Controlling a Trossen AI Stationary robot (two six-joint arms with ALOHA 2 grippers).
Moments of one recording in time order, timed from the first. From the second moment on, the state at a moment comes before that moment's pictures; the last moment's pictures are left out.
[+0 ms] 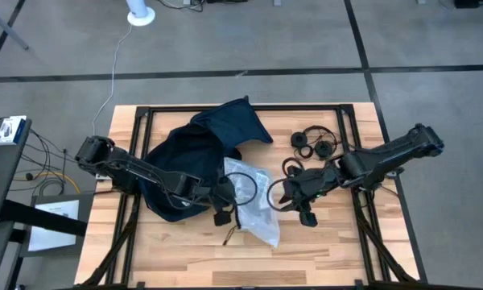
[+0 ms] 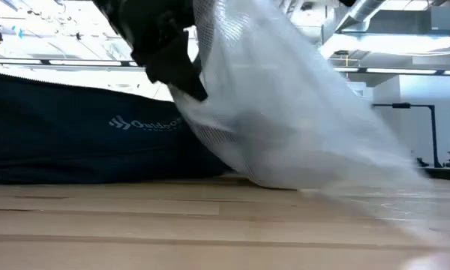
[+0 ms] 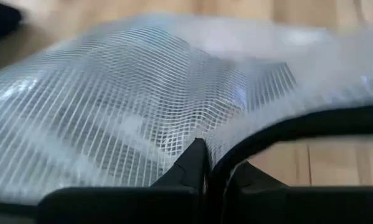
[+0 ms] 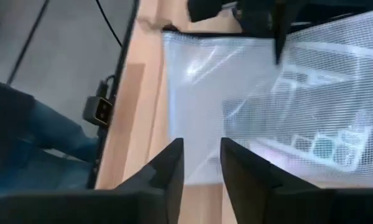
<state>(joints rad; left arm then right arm) -0.29 1.58 1.02 -0.26 -0.38 -0.37 0.35 1.30 1.23 -0.69 -0.01 0.32</state>
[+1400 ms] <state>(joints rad) -0.29 1.52 1.02 -0.06 -0.61 -0.63 0.56 1.33 1.21 -0.70 0.58 0.42</state>
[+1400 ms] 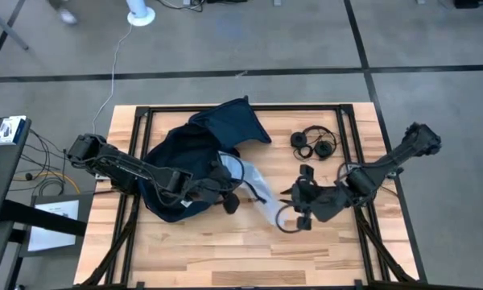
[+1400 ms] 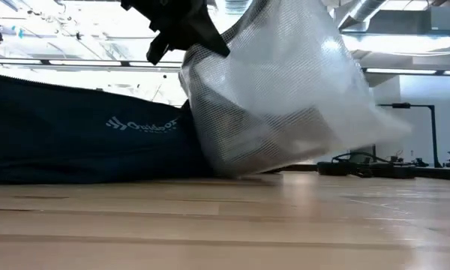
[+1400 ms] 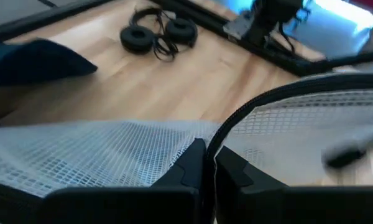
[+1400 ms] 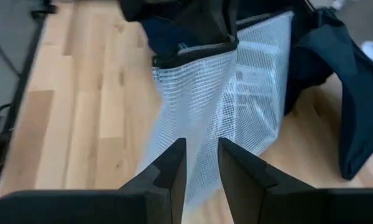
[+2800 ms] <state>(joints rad) -0.30 1.52 1.02 -0.03 -0.66 -0.67 0.42 1.46 1.30 -0.68 0.58 0.31</state>
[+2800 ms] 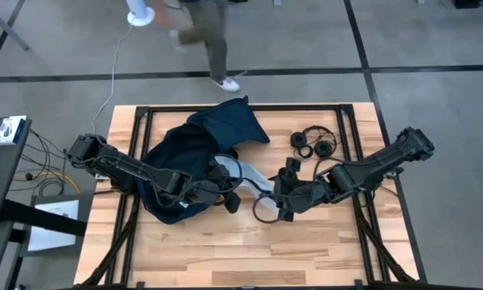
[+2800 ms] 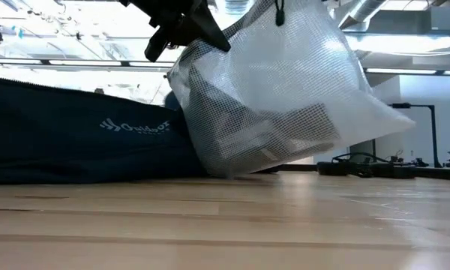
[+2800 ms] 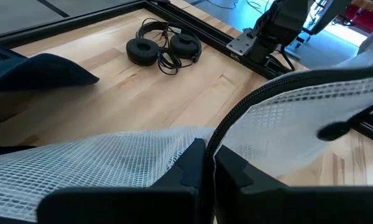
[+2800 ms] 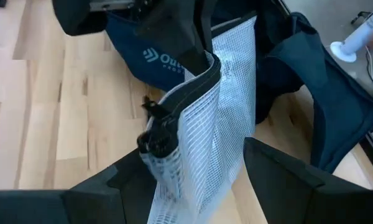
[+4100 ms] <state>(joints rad) -0.31 1.52 1.02 -0.02 -0.66 -0.65 0.56 1.46 1.21 -0.51 0.94 0.44</state>
